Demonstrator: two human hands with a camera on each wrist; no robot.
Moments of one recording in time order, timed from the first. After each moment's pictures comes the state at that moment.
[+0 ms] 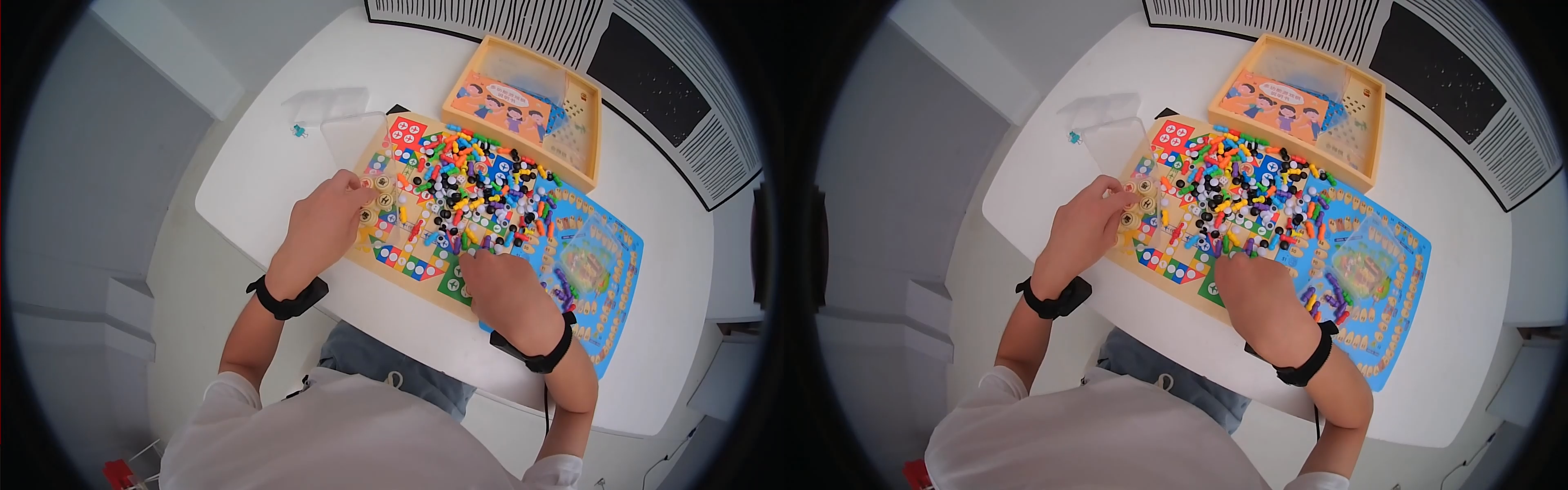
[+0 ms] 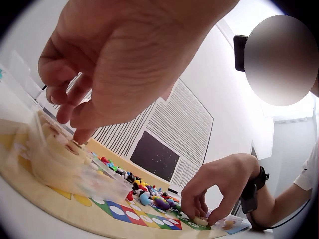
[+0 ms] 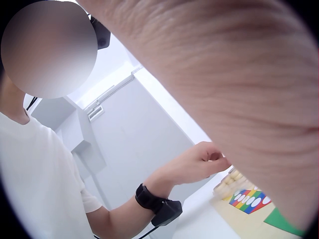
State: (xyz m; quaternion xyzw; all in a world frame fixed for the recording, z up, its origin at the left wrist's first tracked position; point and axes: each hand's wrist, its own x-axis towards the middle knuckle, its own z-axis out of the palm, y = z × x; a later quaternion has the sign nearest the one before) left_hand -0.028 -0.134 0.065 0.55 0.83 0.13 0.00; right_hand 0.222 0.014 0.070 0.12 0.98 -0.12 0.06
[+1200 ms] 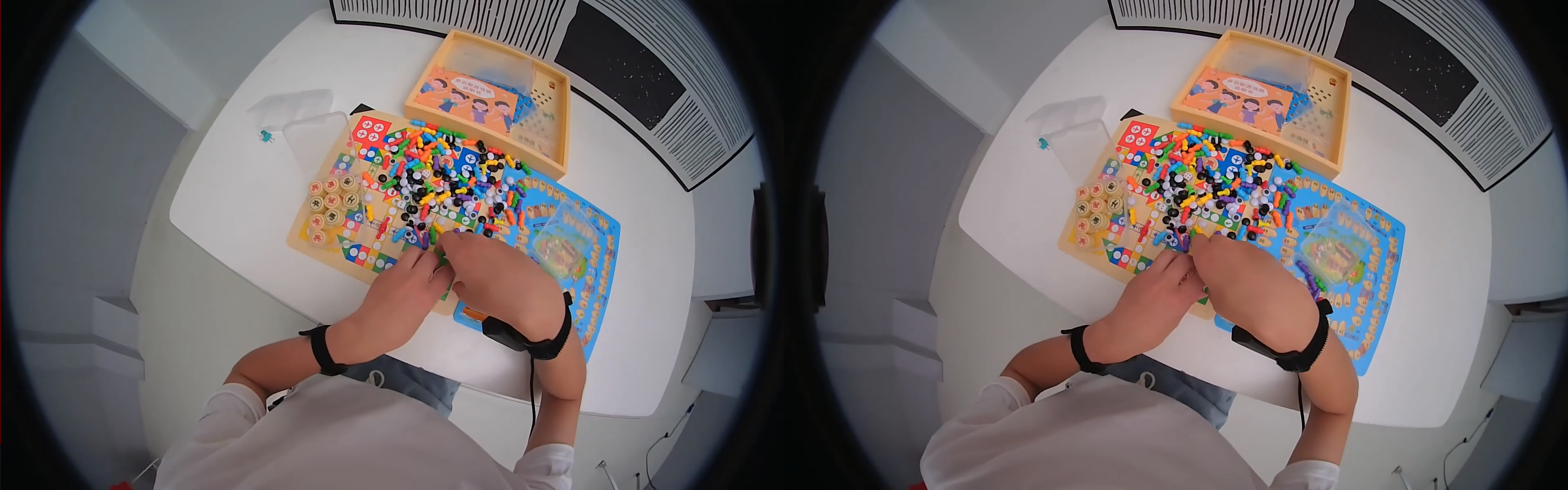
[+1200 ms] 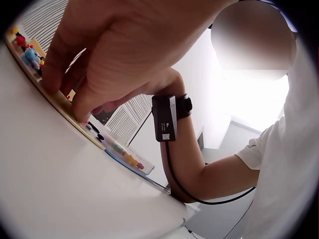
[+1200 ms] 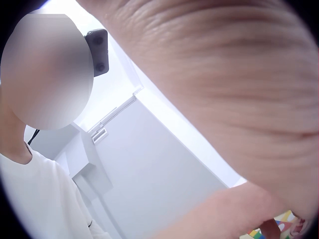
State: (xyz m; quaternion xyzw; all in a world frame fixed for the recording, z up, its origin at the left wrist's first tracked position) left_hand 0.103 -0.116 0.020 0.73 0.66 0.19 0.04; right_hand 0.228 0.036 0.098 0.16 0.94 -0.28 0.10
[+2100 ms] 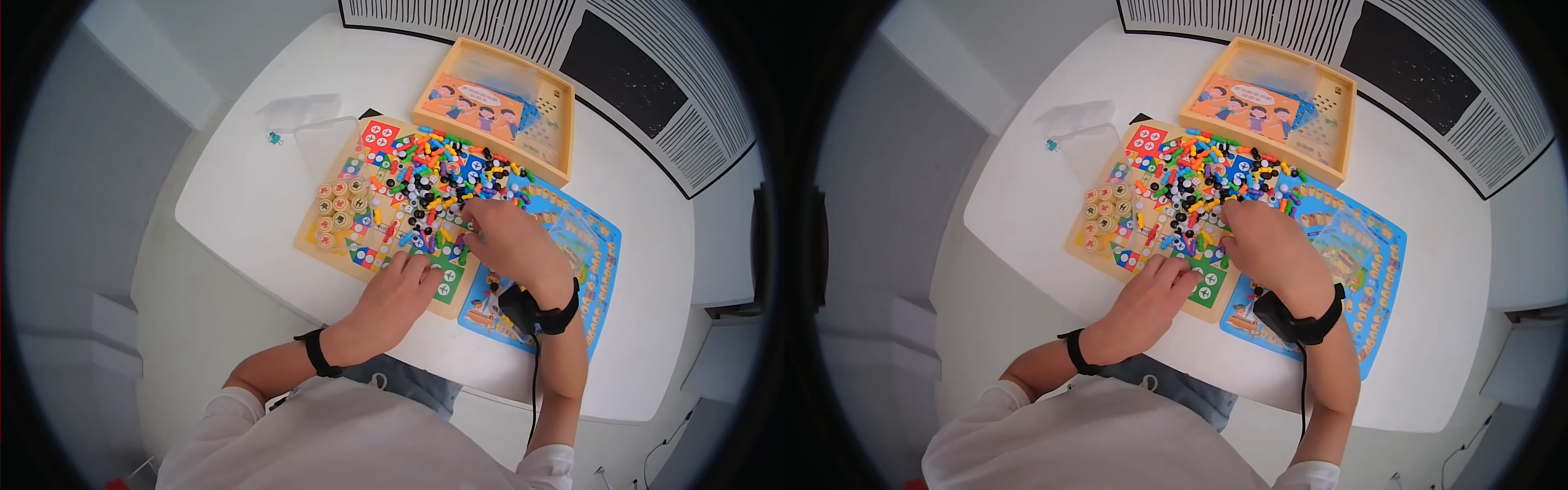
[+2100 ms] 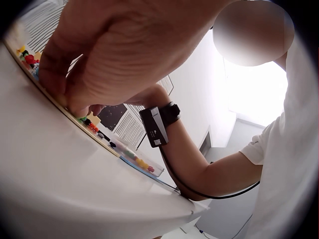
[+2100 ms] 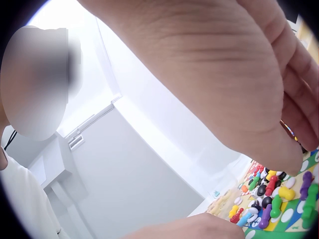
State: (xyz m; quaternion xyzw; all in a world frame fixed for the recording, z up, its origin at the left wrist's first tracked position) left_hand 0.095 -0.130 0.030 0.69 0.69 0.18 0.09; right_hand 0.215 0.075 0.078 0.22 0.94 -0.24 -0.02
